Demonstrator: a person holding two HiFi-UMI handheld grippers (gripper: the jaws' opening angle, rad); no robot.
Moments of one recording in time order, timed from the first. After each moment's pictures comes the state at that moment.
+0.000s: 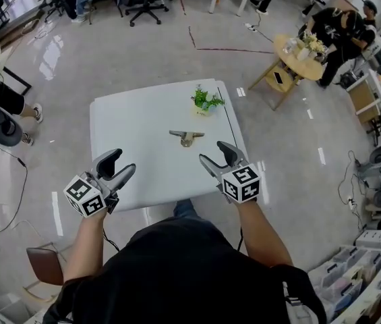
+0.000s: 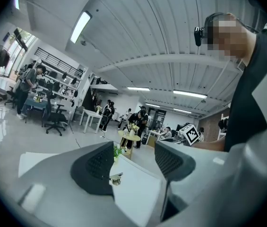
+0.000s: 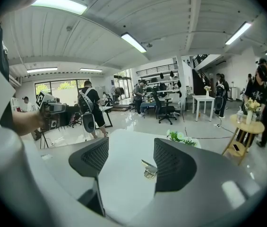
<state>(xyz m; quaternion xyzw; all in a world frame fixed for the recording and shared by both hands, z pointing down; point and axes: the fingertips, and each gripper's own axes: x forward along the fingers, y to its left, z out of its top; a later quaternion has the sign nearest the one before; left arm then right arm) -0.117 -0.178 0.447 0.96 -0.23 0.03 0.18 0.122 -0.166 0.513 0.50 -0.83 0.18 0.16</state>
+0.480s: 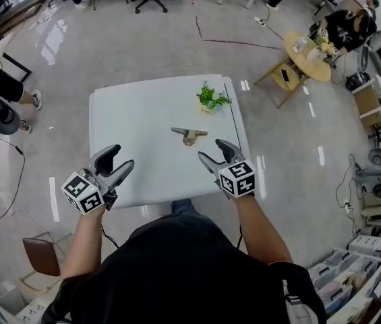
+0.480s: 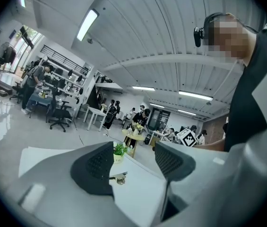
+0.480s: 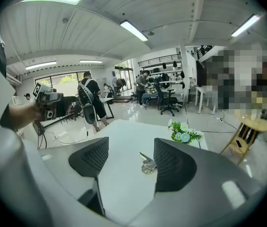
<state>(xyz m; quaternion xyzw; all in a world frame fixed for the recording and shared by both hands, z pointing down) -0.125 -0.210 0.473 0.95 -0.25 0.03 0.20 0.120 -0.204 0.565 0.47 -0.83 0.21 0.21</state>
